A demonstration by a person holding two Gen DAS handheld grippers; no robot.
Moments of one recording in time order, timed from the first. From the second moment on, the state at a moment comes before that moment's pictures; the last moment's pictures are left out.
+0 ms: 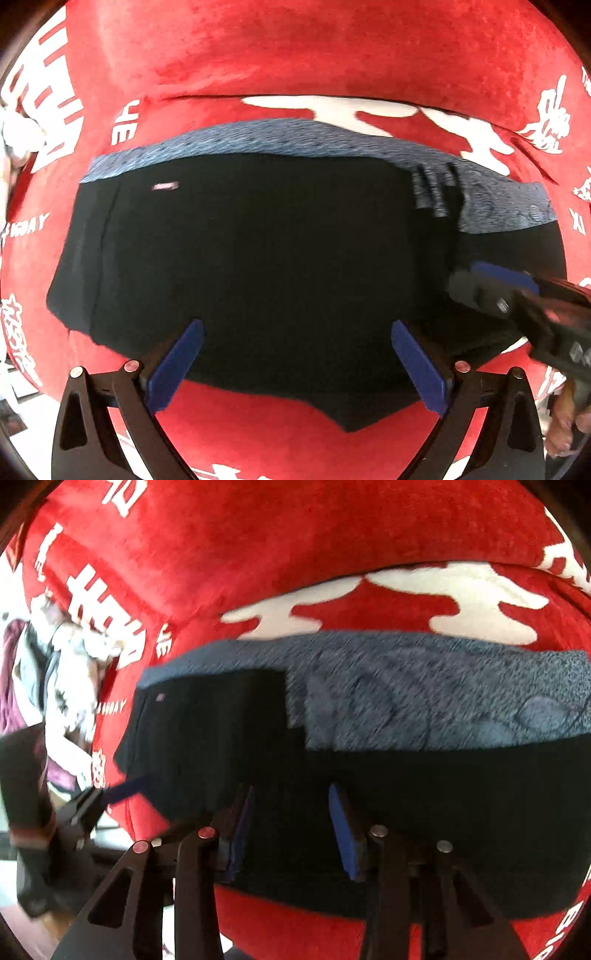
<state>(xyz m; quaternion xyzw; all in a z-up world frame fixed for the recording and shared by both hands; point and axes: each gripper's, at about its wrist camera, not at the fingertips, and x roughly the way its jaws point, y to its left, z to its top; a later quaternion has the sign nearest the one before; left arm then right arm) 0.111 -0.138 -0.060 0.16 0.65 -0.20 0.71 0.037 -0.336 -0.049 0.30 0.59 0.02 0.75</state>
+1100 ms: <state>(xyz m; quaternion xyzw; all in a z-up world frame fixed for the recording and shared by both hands) 0.165 0.007 -0.081 0.08 0.68 -0.12 0.72 0.054 -0.202 -0.052 0.14 0.66 0.02 0.73</state>
